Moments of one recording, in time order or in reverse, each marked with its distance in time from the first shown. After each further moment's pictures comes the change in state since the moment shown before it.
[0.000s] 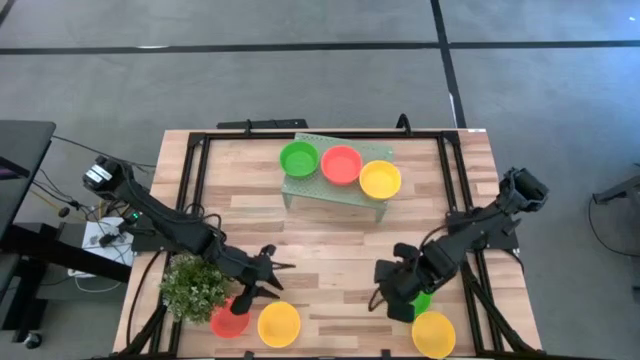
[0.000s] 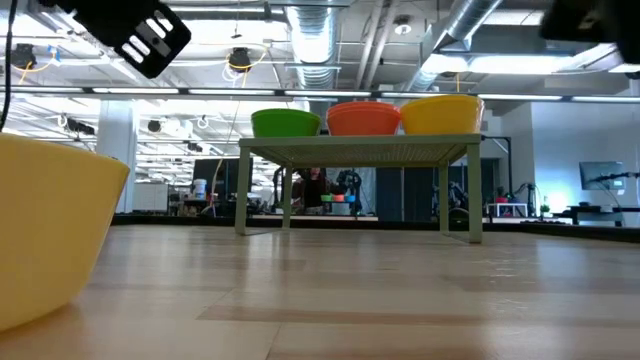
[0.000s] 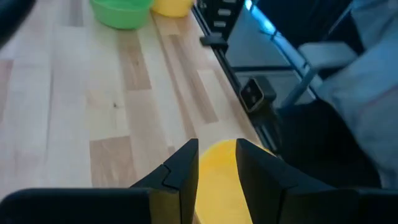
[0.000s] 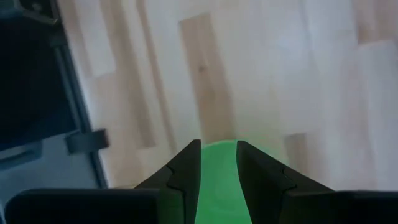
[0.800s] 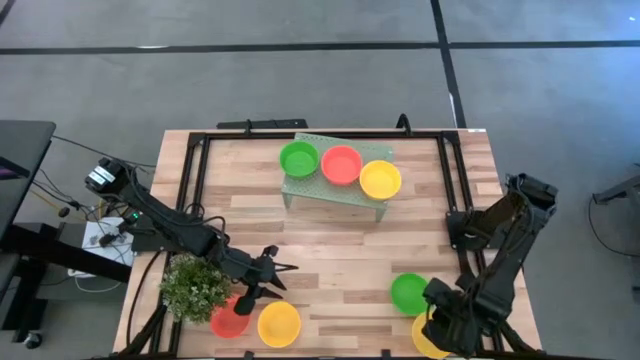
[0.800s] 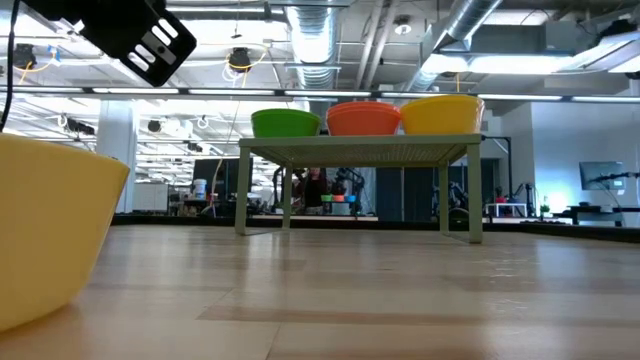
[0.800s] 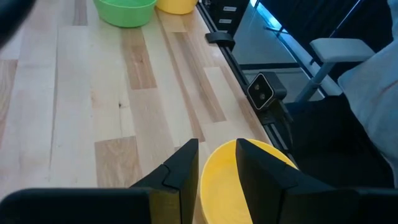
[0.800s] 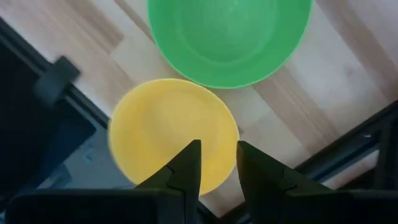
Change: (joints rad) left arm -0.002 0.040 0.000 0.030 -0.015 0.022; right arm 0.420 0.003 -0.048 -0.138 -0.026 0.955
